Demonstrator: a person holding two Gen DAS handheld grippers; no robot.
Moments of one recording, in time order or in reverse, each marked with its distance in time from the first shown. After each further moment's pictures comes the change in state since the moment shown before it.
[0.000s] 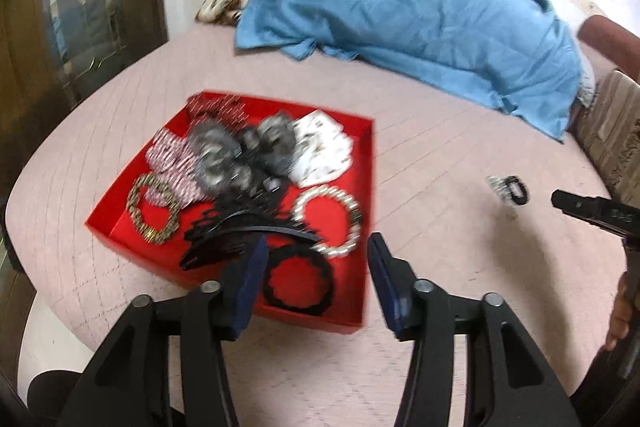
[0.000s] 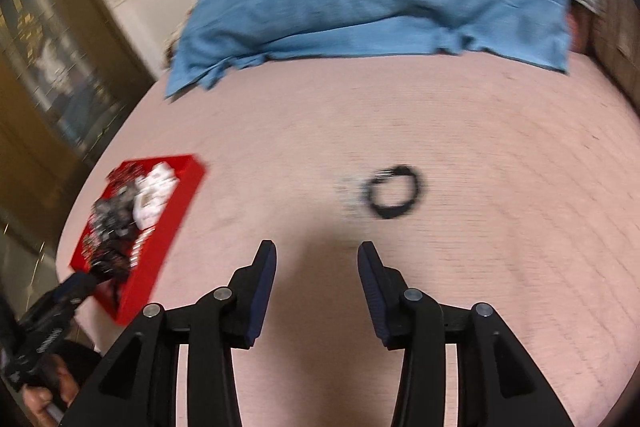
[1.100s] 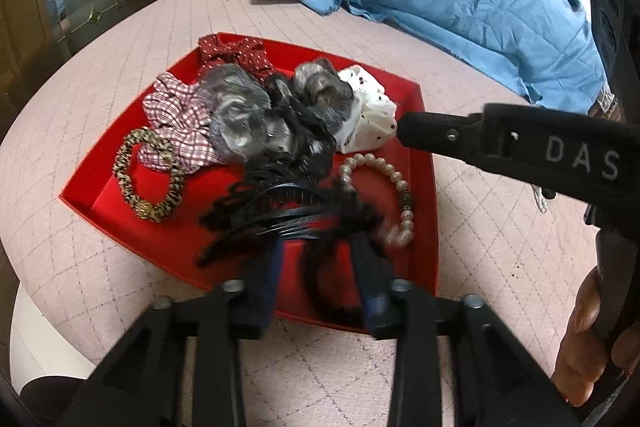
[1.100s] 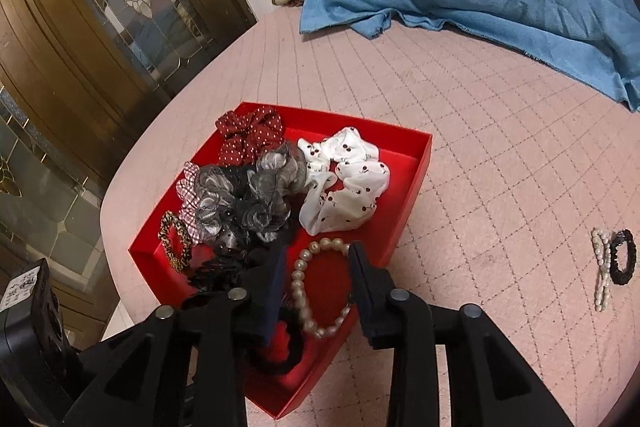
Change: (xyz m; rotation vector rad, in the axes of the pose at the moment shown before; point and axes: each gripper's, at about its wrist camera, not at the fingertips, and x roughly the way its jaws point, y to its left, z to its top) left arm 0.050 0.047 -0.006 -0.097 0.145 -0.004; right arm 0.091 0.218 0.006 -0.248 0.133 0.232
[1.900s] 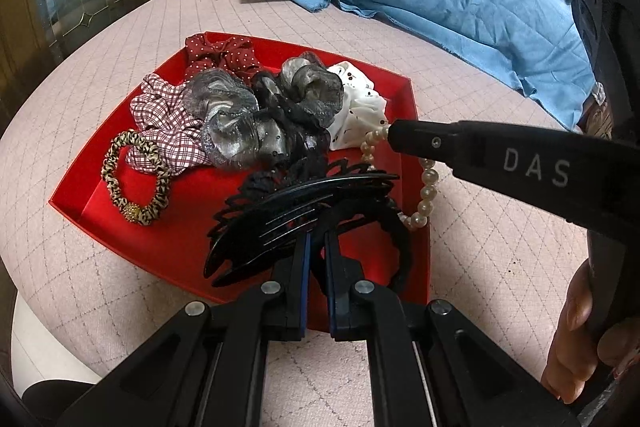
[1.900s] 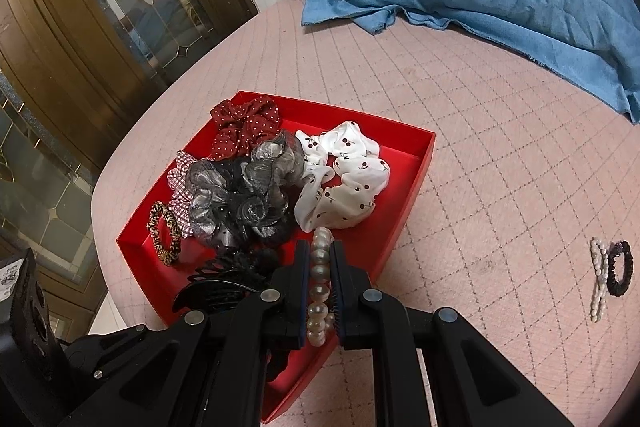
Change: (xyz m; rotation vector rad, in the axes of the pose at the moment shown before) left arm 0.003 -0.008 0.001 0.023 0.017 -0.018; right arm 0.012 0.001 0.000 -0.043 0.027 -0.024
